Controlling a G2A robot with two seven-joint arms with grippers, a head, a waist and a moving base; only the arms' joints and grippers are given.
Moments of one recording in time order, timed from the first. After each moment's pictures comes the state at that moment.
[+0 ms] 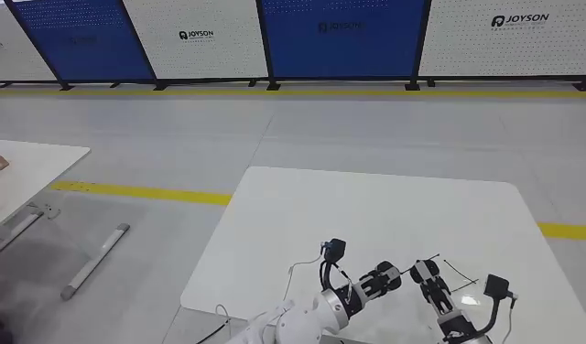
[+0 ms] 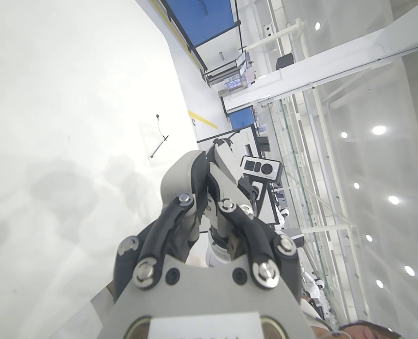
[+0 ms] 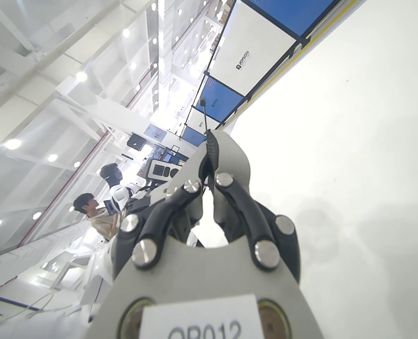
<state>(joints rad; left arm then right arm) 1.43 -1.26 -0.81 -1.79 0.02 0.09 -0.10 -1.85 -1.24 1.39 -1.88 -0.24 -0.29 0.13</state>
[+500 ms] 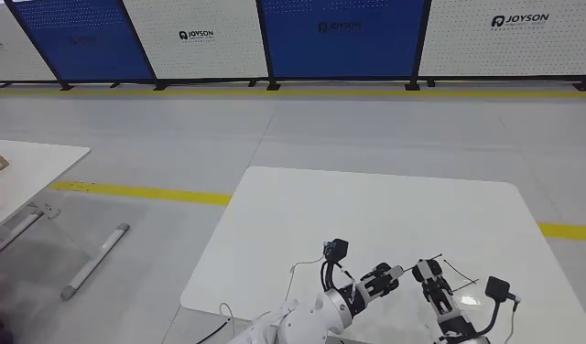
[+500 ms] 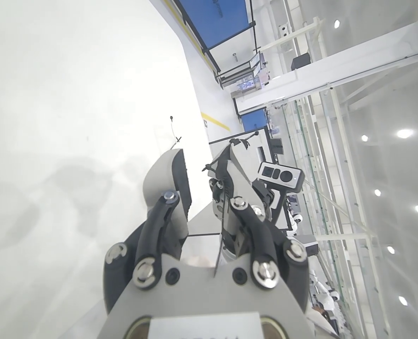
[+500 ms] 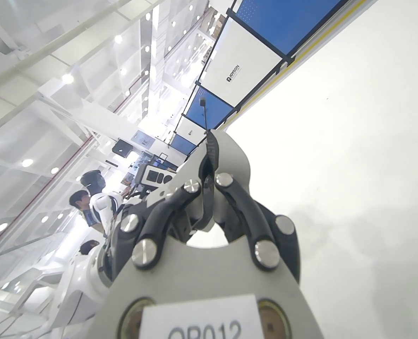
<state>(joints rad) 1.41 -1.27 -0.79 -1.79 0.05 0.15 -0.09 -1.85 -1.25 1.37 -1.89 -0.32 -0.26 0.06</state>
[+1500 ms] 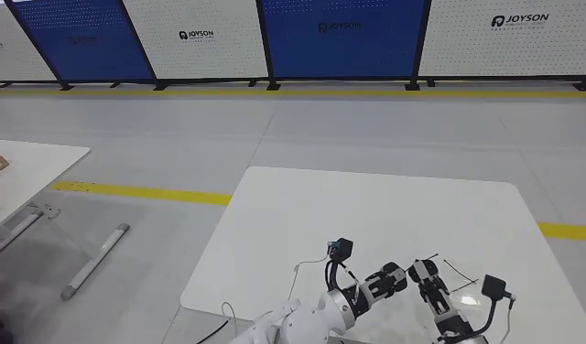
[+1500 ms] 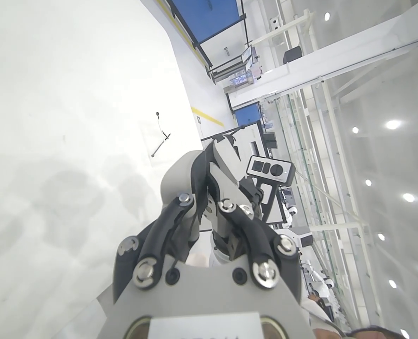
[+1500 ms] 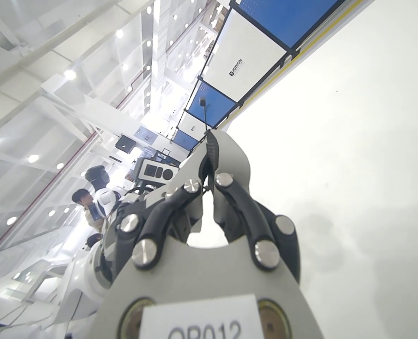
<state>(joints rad) 1.41 -1.28 -0.79 -1.78 0.05 0.11 -0.10 -1.85 -1.25 1.37 -1.89 -0.28 -0.28 0.09</state>
